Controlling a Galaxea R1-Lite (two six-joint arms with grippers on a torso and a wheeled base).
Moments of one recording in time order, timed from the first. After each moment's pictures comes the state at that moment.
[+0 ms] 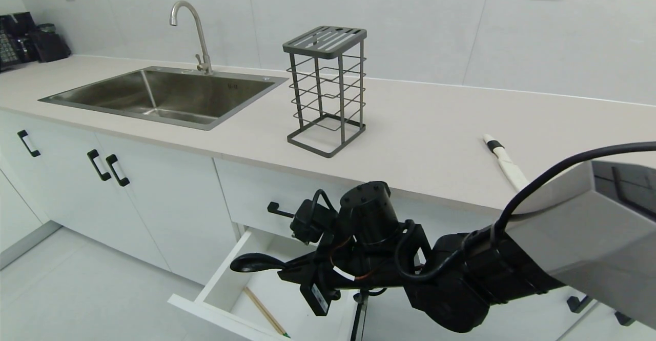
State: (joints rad) left arm 0.00 0.00 0.00 0.00 -0.05 0.00; right arm 0.90 2.19 -1.04 -0.59 0.39 -0.09
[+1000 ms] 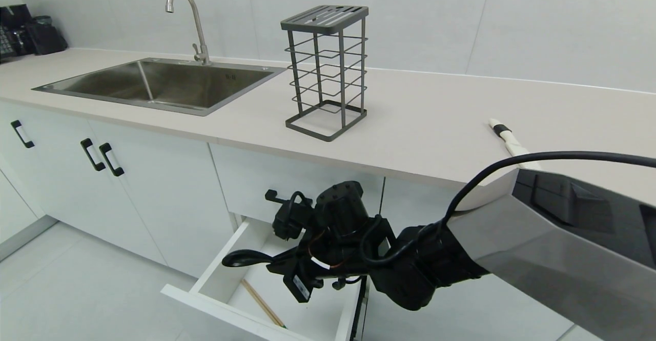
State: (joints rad) left arm 0.00 0.00 0.00 0.00 -0.05 0.00; right arm 0.89 2.34 -1.25 -0.51 0.39 -0.16
